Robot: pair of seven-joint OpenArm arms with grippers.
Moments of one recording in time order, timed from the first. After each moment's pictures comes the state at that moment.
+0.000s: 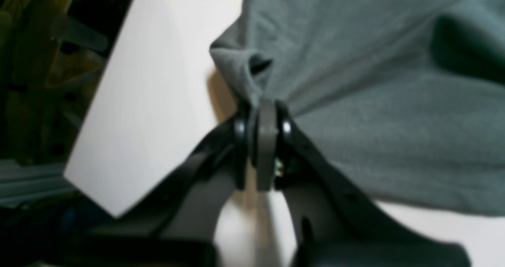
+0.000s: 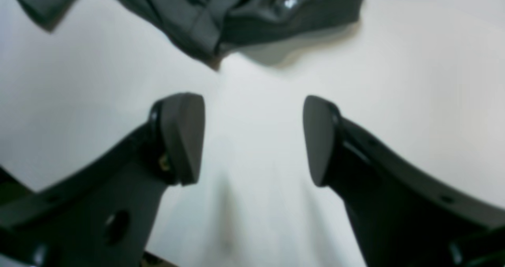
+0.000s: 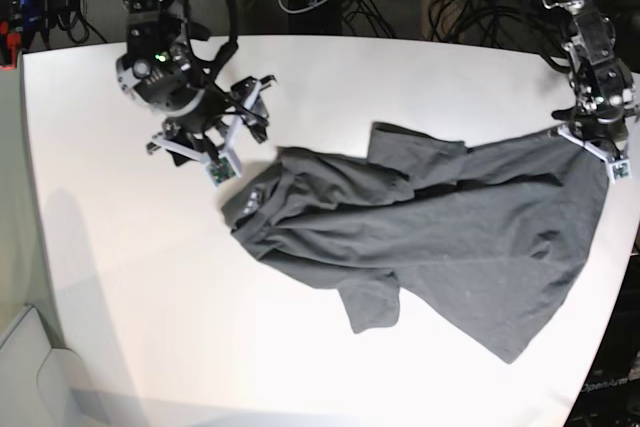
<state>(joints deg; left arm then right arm) 3.1 -14.7 -30.9 77.4 3.2 -6.2 34.3 -12.7 -1.1 0.2 109.6 -1.1 28.2 -53.2</state>
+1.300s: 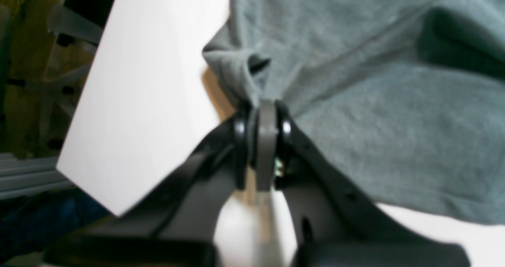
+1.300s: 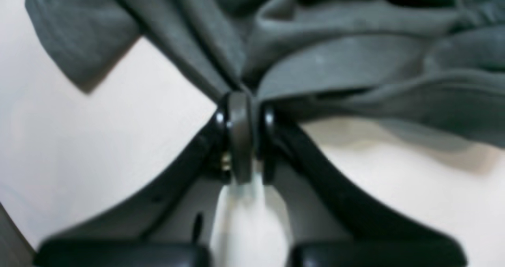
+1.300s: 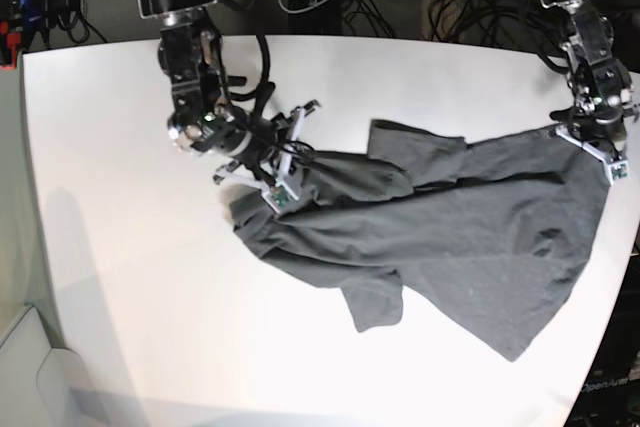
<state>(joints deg) 3.2 -14.1 -30.7 79.5 3.4 -6.2 35.7 0.3 -1.3 -6.1 84.9 0.2 32.7 -45.0</state>
